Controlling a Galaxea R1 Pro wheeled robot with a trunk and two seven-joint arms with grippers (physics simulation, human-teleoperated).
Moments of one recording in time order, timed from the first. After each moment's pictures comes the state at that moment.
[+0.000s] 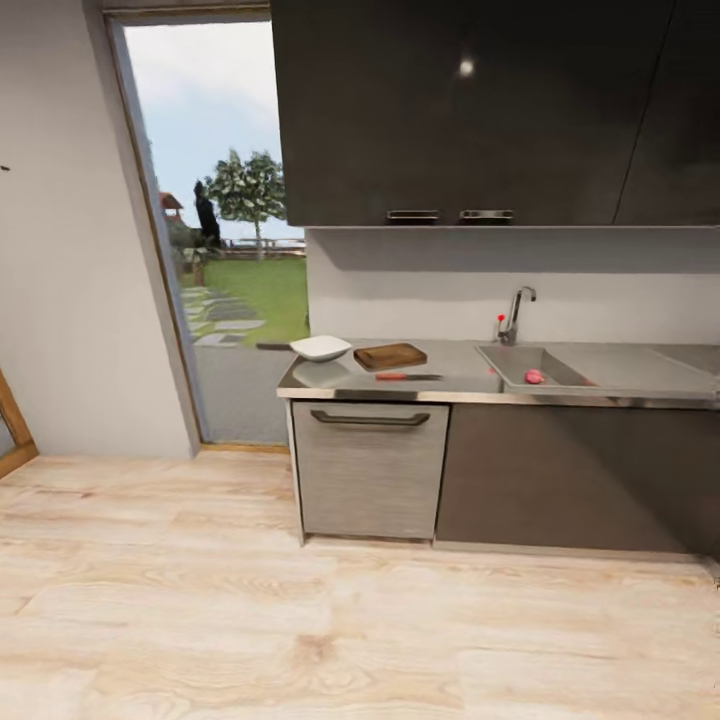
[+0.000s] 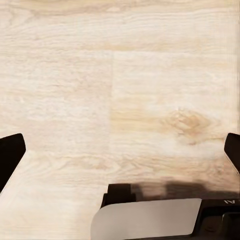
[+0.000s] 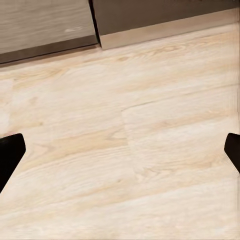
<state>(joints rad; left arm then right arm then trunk) 0.00 0.02 -0.01 -0.43 0.00 -0.10 0.00 0.00 0.04 -0.17 -0.64 -0.10 -0.37 0.00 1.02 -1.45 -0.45</state>
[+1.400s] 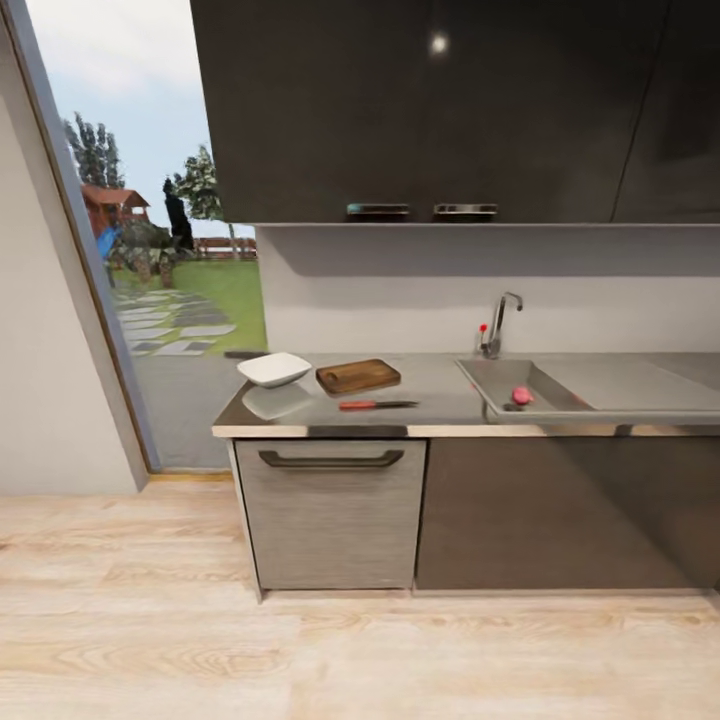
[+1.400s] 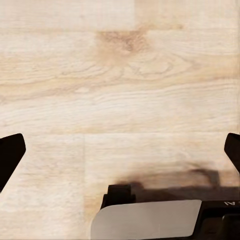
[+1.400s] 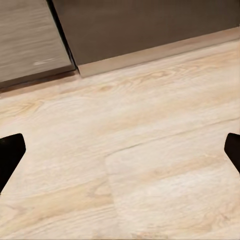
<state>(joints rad) 0.00 0.02 0.00 -0.44 0.00 -0.10 0.00 0.00 0.03 -0.16 -0.61 -0.09 -0.38 0.00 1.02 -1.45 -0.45</state>
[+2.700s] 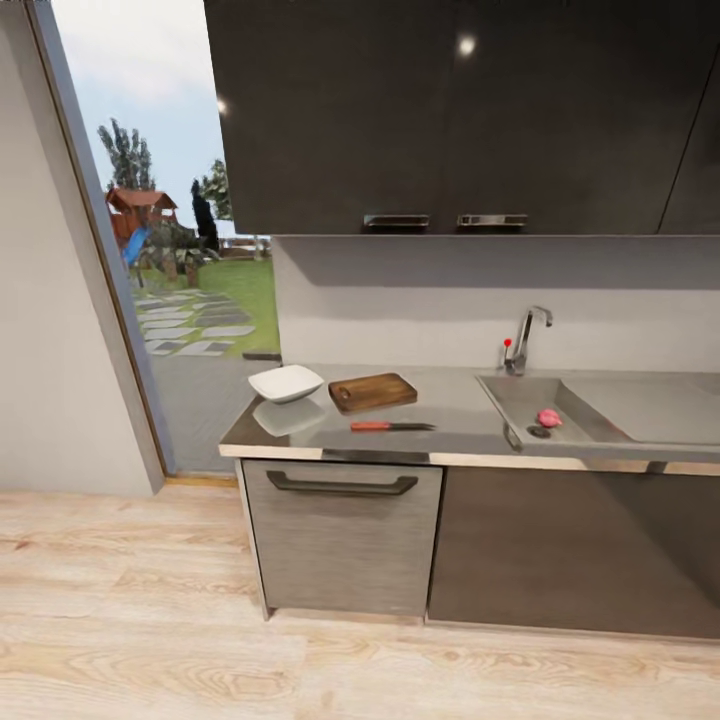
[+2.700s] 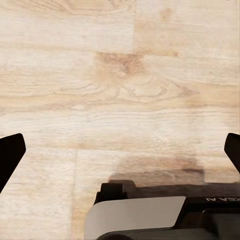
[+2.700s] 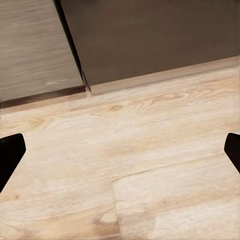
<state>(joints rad) 0.00 0.01 0.00 -0.44 0.01 -0.10 0.00 0.00 0.03 -0.17 -0.60 -0.09 -0.38 0.00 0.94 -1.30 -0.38</state>
